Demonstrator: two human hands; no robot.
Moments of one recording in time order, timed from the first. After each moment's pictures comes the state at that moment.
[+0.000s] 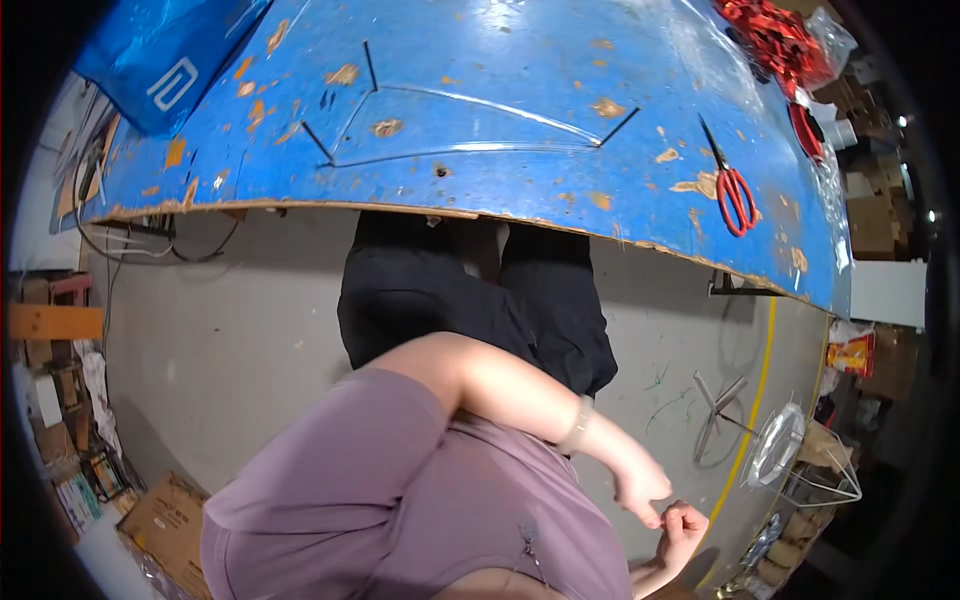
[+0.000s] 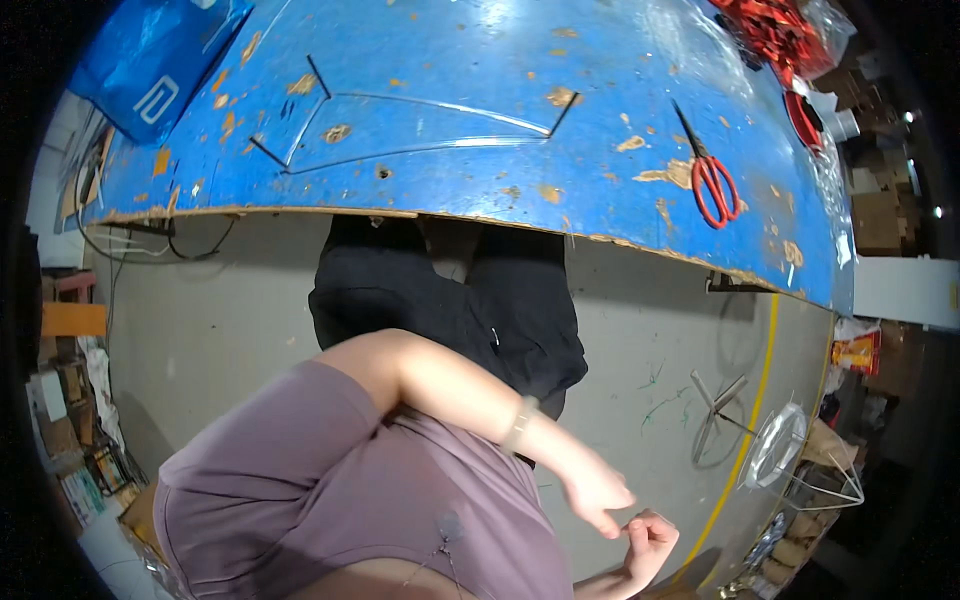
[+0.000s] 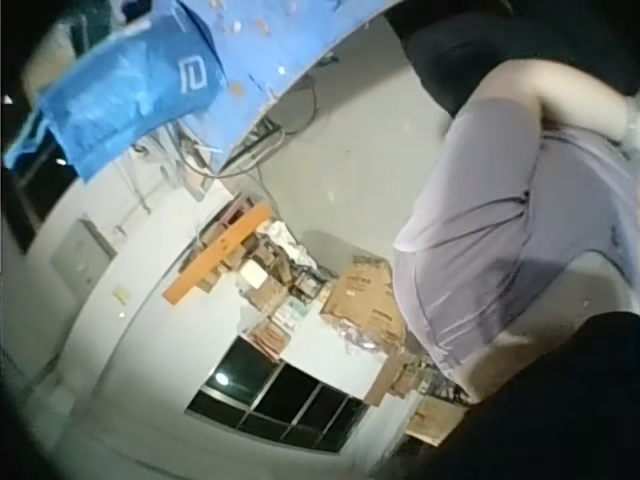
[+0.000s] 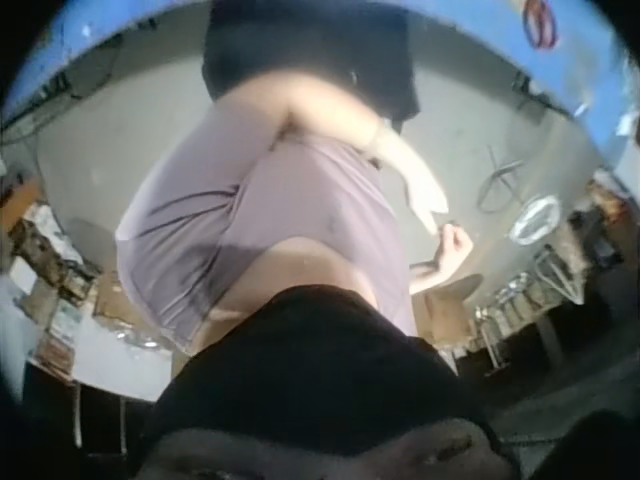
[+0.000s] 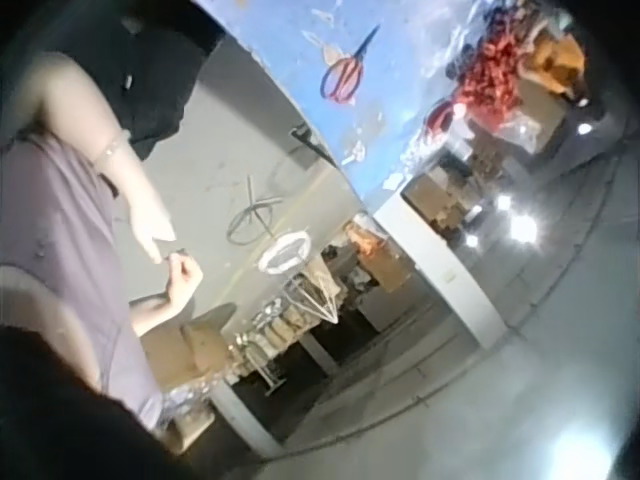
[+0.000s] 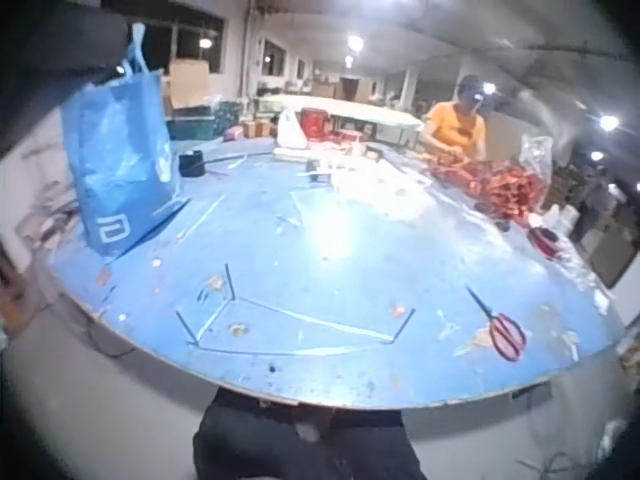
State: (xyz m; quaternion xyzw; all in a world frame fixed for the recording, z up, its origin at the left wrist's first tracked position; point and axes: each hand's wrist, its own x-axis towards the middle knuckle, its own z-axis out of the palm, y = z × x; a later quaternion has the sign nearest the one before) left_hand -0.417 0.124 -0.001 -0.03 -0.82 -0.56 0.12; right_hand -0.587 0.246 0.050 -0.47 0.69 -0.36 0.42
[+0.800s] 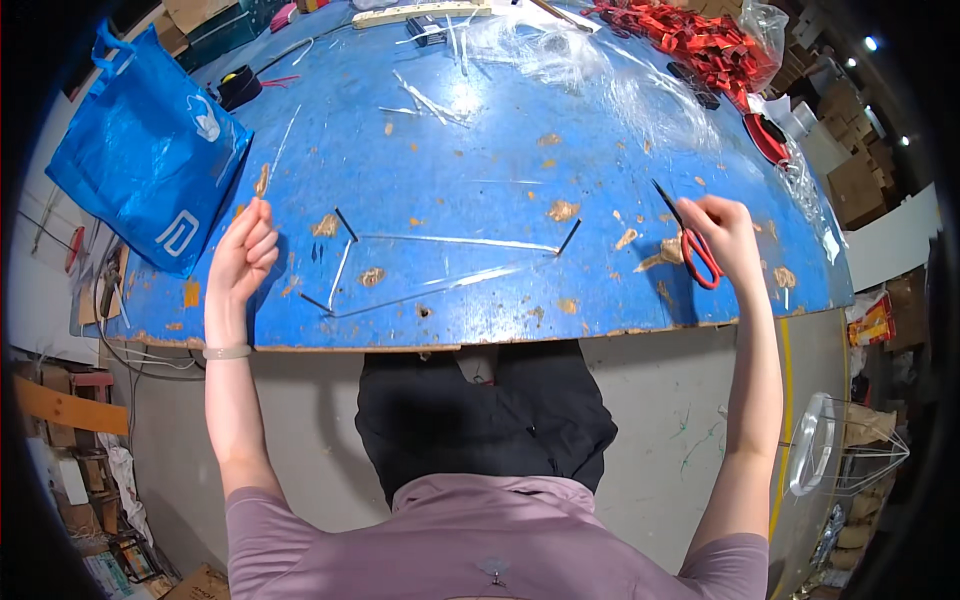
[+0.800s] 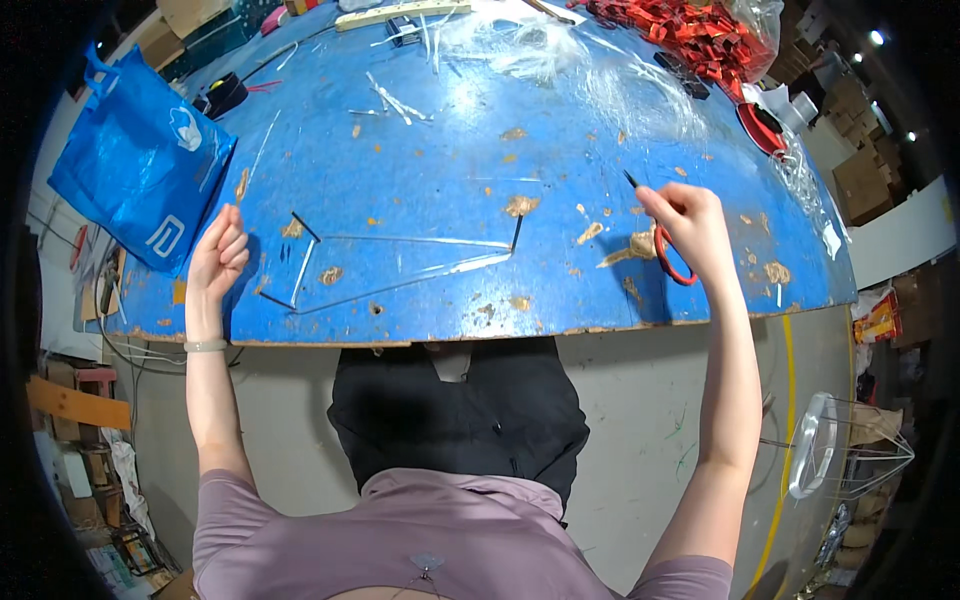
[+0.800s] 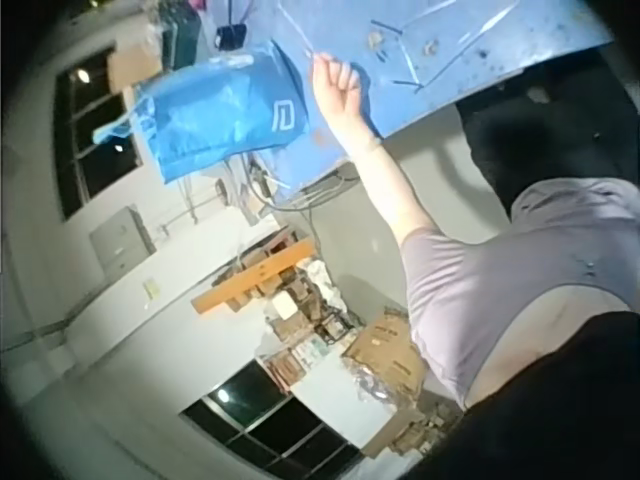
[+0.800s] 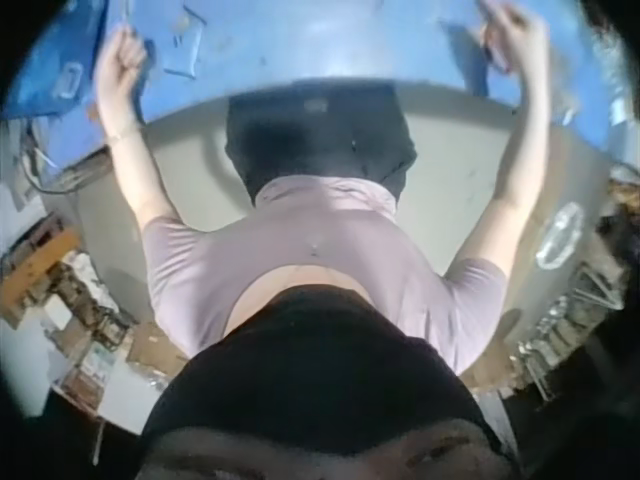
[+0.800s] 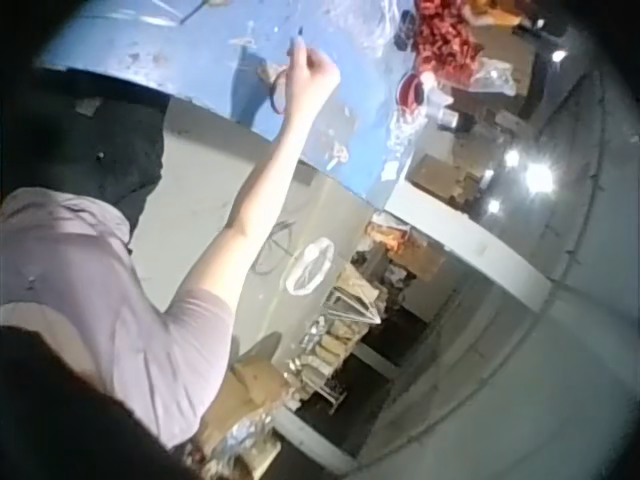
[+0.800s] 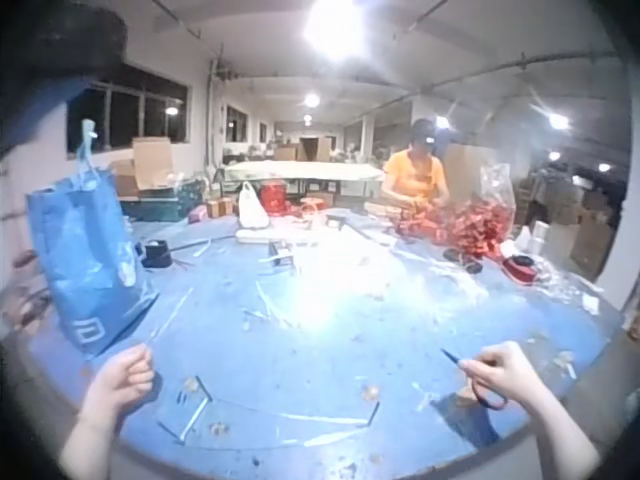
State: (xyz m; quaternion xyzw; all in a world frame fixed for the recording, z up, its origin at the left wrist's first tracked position) left_hand 0.061 0.010 0.023 0.38 -0.23 -0.60 0.66; right_hand -0.448 -0.143 0.090 -0.78 0.52 -0.26 0.22
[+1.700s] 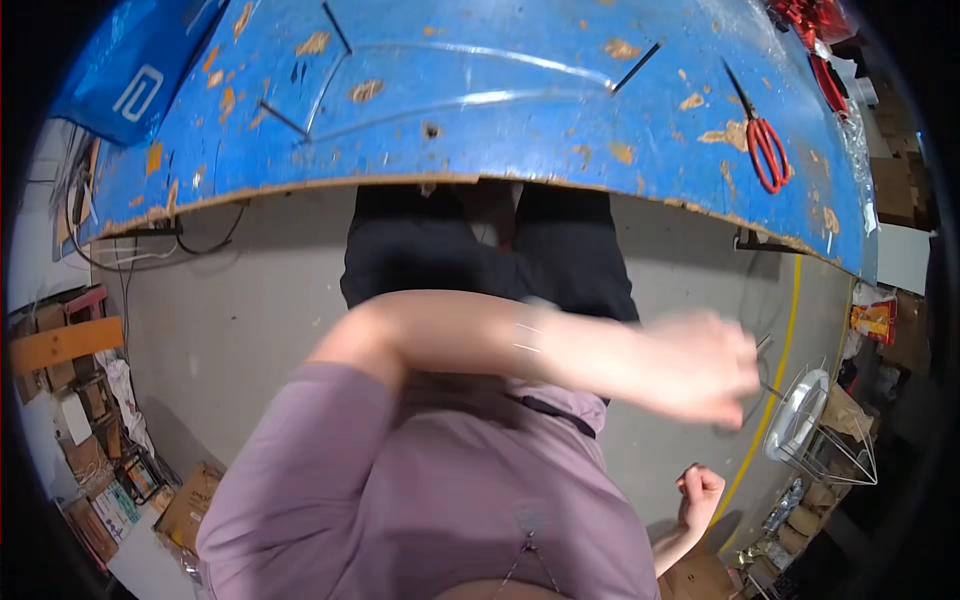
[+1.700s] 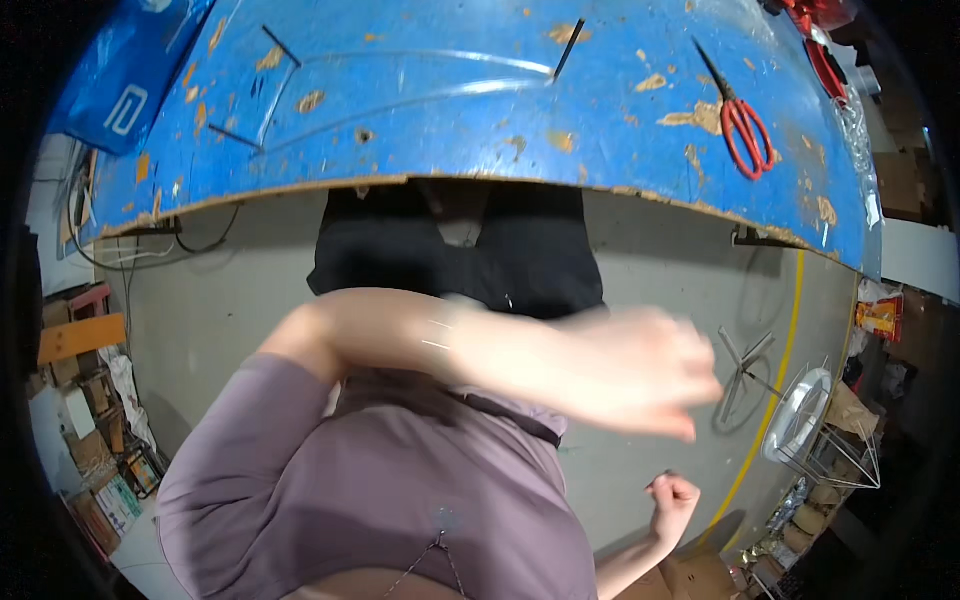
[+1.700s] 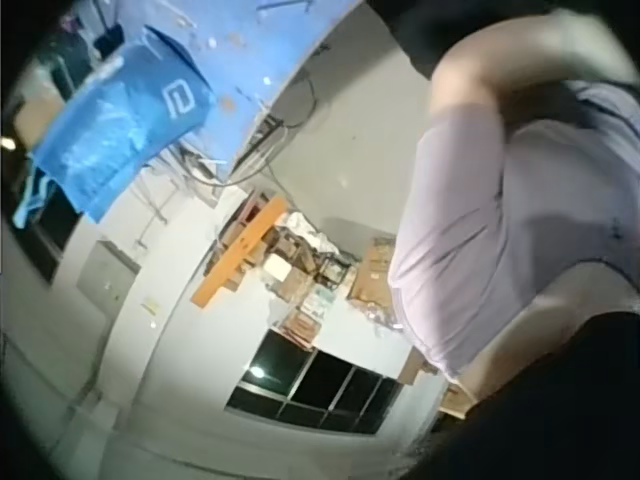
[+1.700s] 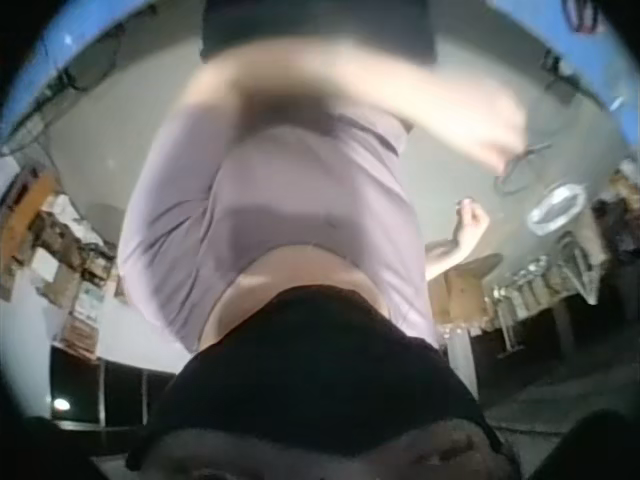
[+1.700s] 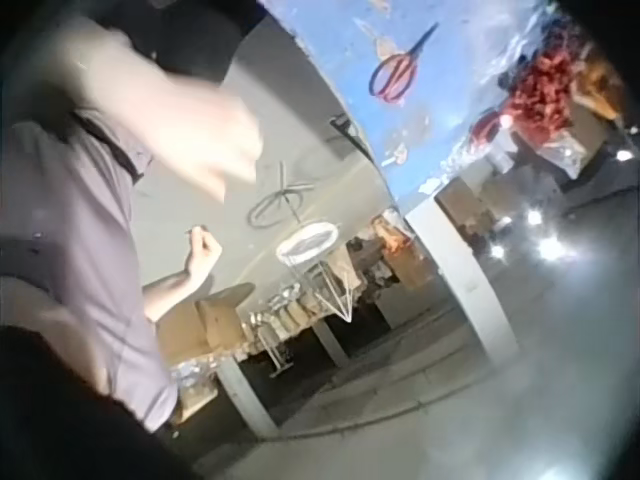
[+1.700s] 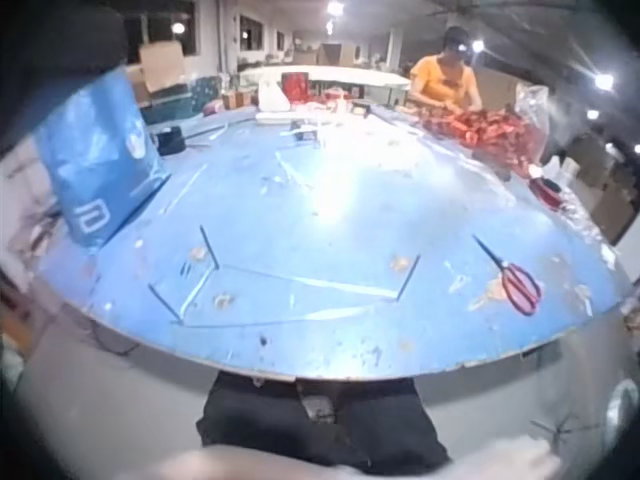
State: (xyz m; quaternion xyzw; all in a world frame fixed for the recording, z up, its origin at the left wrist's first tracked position) left_hand -0.328 0.055 0.028 0.17 -0.86 -0.33 0.34; right_hand -0.605 0.241 0.012 -0.46 0.75 -0.23 0.40
